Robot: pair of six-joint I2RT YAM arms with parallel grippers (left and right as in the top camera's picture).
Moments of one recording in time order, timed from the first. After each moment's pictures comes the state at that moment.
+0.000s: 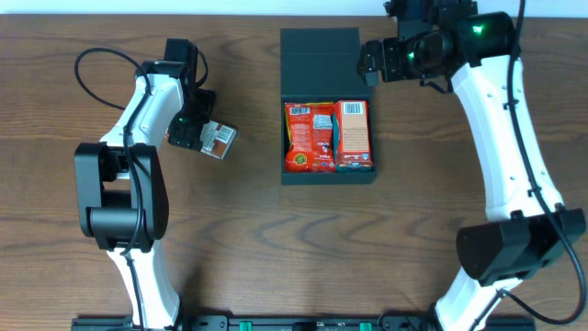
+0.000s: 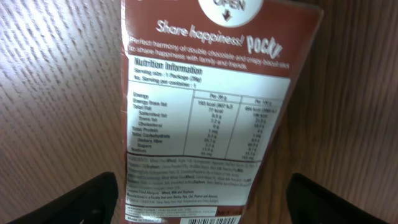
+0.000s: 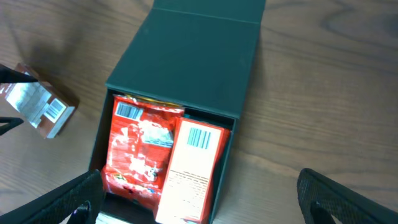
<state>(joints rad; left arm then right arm) -0.06 2.09 1.60 -0.93 0.03 -1.40 0.18 1.92 2.08 -1.21 -0.18 0.05</state>
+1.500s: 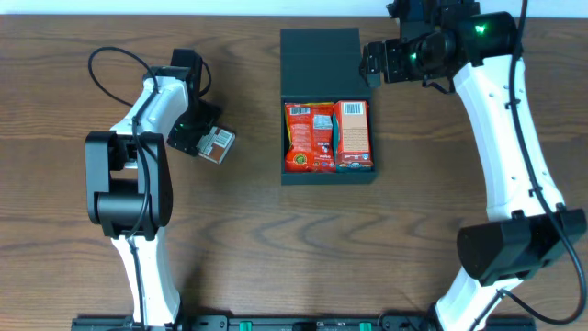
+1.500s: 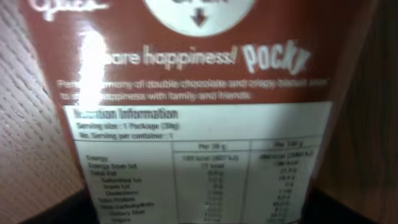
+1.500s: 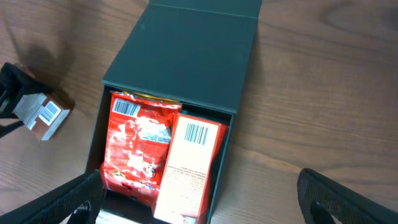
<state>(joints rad) -0.06 2.18 1.60 -0.93 0.02 -1.16 0.18 1.92 2.08 -1.22 -0.18 0.05</state>
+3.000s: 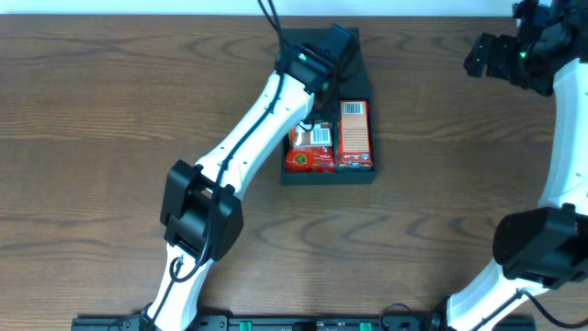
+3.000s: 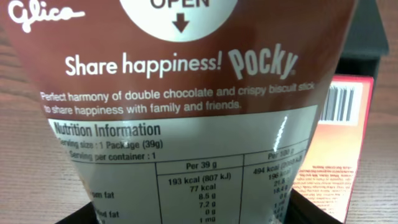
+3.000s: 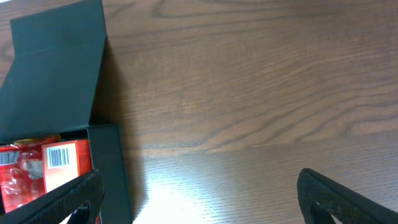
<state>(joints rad) -0.62 2.20 2.13 -1.21 -0.08 -0.66 -0.23 1.92 2.08 -1.25 -0.16 0.02</state>
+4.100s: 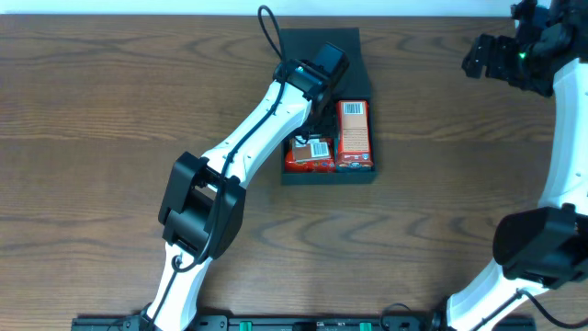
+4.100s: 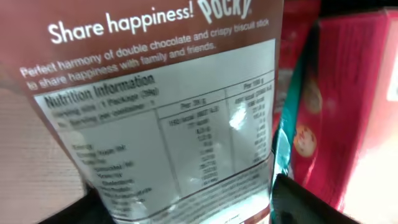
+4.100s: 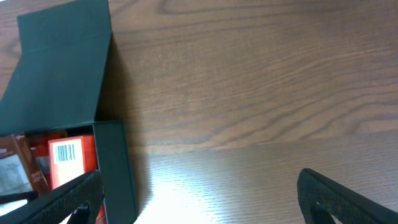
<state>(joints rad) -0.60 2.20 1.96 -1.13 0.03 -0.61 -0.23 1.92 2.08 -1.26 -0.18 0.02</state>
